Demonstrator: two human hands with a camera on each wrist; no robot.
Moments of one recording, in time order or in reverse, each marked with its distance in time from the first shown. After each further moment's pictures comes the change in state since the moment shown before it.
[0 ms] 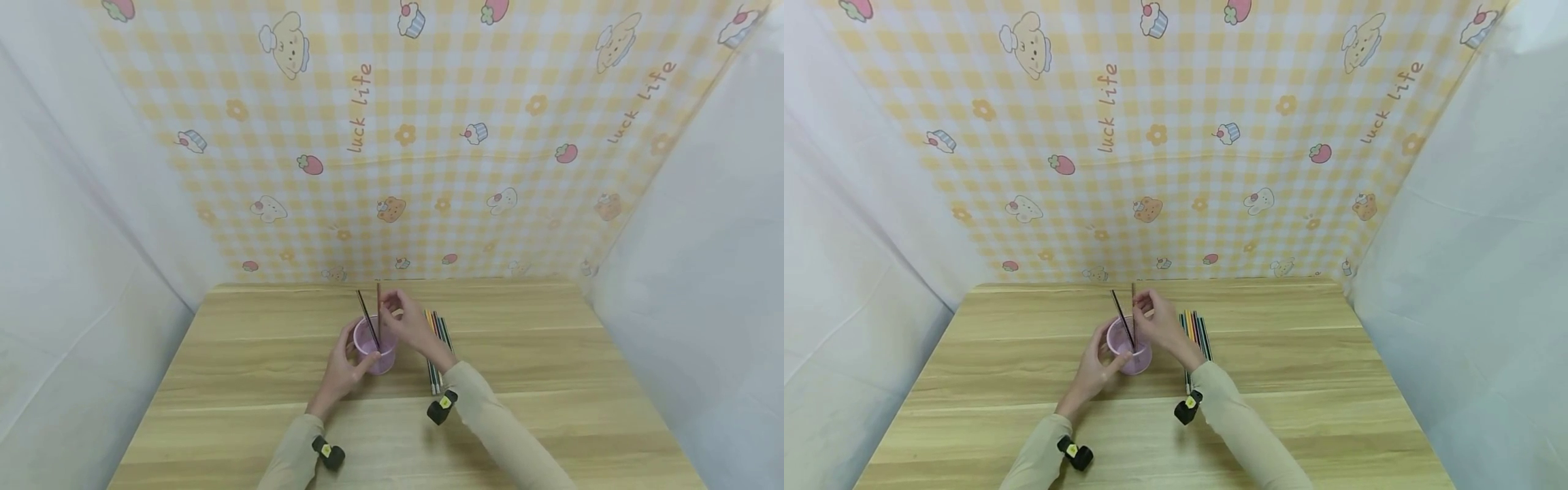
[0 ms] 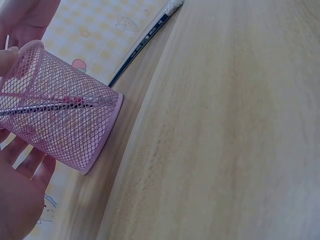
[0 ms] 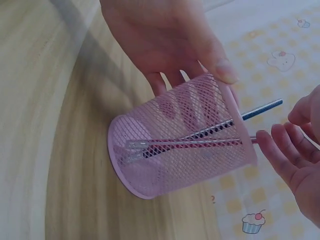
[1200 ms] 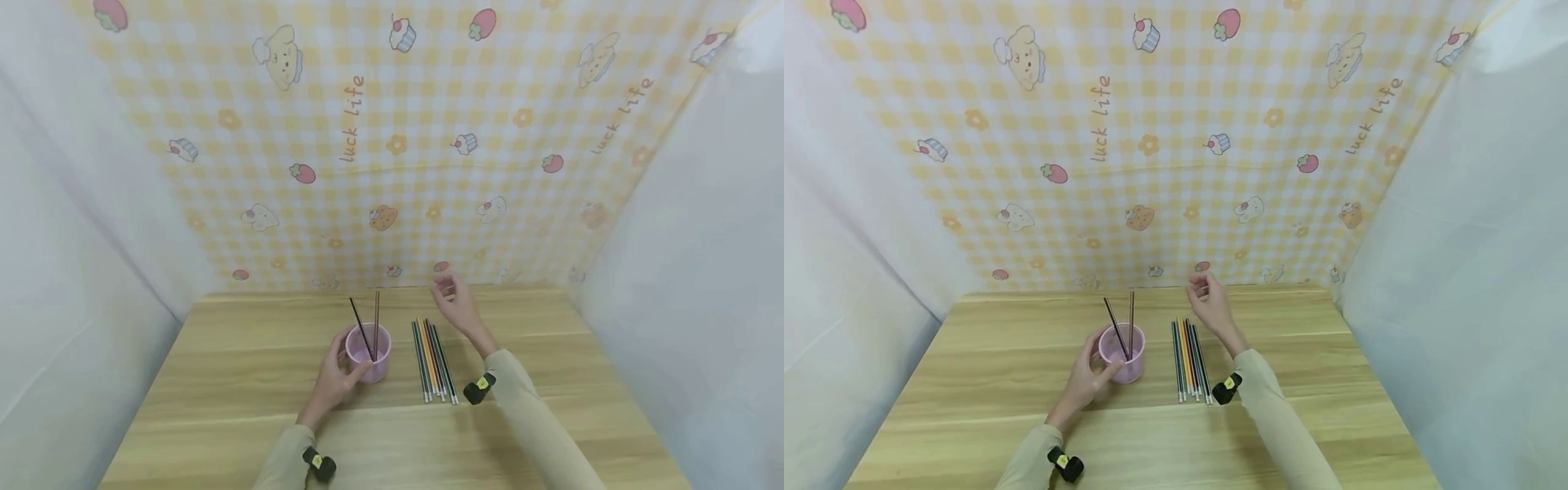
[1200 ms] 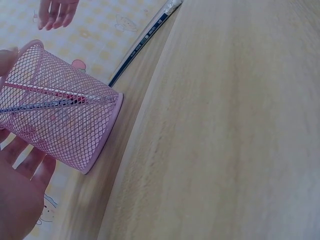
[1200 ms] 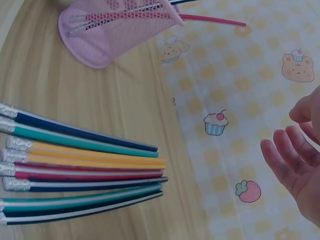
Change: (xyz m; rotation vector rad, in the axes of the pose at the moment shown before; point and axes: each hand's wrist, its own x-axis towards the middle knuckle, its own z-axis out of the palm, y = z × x) left_hand -0.003 0.001 -0.002 -0.023 -0.019 -0.002; right_hand -0.002 0.032 -0.103 -0.128 0.227 0.104
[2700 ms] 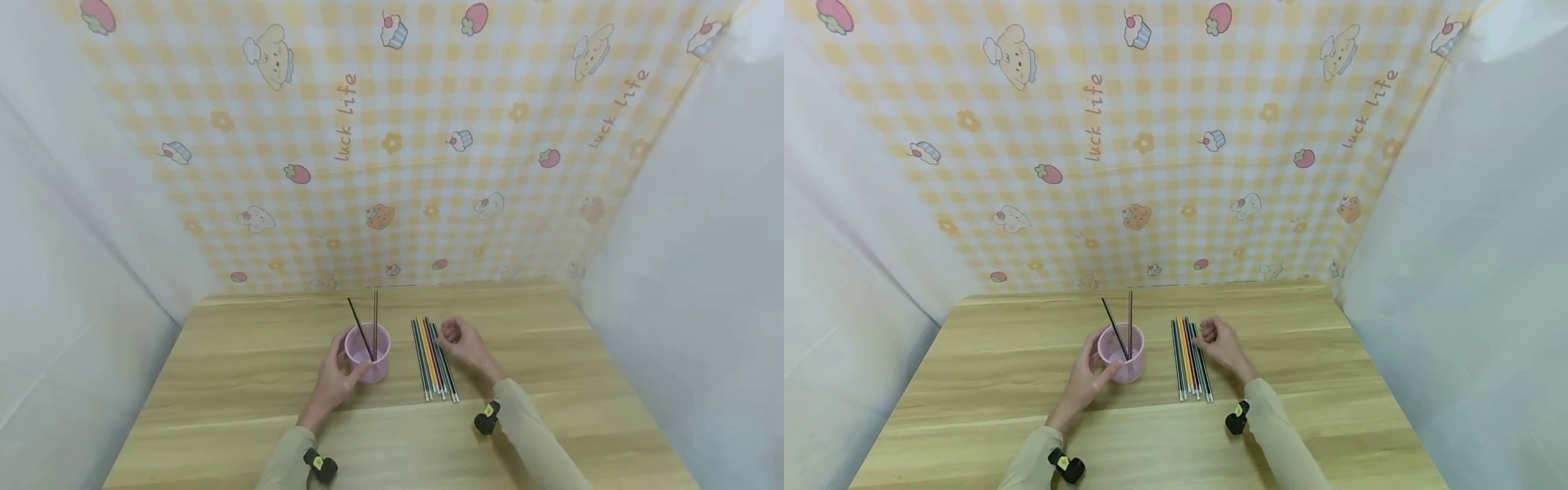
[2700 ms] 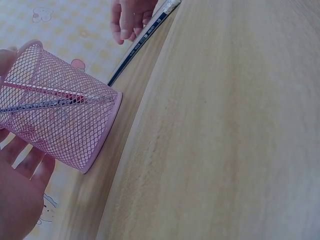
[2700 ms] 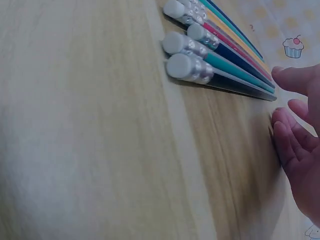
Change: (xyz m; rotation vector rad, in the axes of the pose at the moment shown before) left_hand -0.002 0.041 -0.001 0.016 -0.014 -0.002; right_hand -0.060 0.089 0.006 -0.042 -0.207 0.203
